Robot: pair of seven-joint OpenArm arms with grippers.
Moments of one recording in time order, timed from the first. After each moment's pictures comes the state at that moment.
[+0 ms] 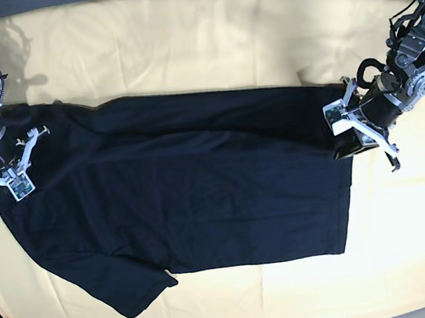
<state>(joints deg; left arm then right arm) -9.3 -63.0 41.5 106.8 5.8 -7.6 11.4 -14.0 41.1 1.0 108.0 3.5 1.8 -32.6</state>
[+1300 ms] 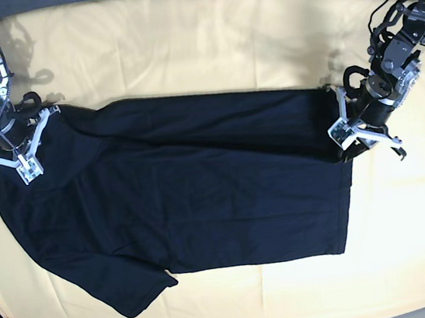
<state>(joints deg) -7.3 -55.8 41.5 97.7 -3.1 1.2 14.0 -14.1 36.0 1.1 102.6 10.9 11.5 -39.1</state>
